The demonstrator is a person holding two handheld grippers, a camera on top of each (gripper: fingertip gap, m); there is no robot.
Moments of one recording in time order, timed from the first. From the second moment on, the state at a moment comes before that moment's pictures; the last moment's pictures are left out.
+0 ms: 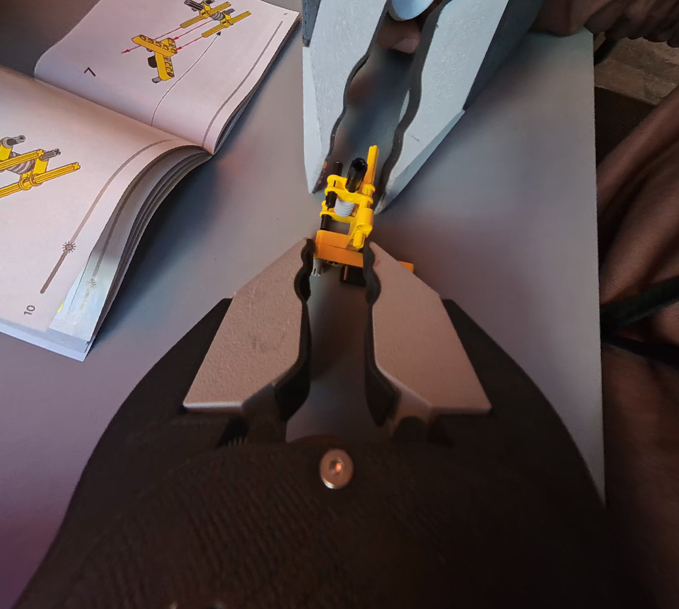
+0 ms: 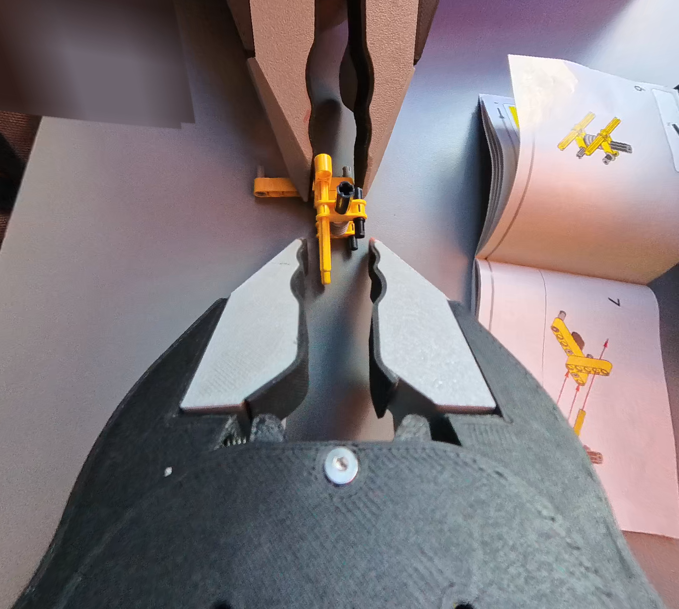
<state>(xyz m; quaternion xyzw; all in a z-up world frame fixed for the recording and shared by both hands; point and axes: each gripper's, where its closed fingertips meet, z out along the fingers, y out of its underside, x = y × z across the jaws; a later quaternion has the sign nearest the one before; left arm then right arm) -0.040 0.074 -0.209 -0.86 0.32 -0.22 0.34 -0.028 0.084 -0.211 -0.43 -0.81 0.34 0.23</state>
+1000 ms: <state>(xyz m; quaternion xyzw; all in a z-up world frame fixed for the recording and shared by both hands) -0.041 0.072 -0.209 -0.86 0.32 -0.21 0.35 -0.026 0.082 -0.211 -0.43 -0.81 0.35 0.21</state>
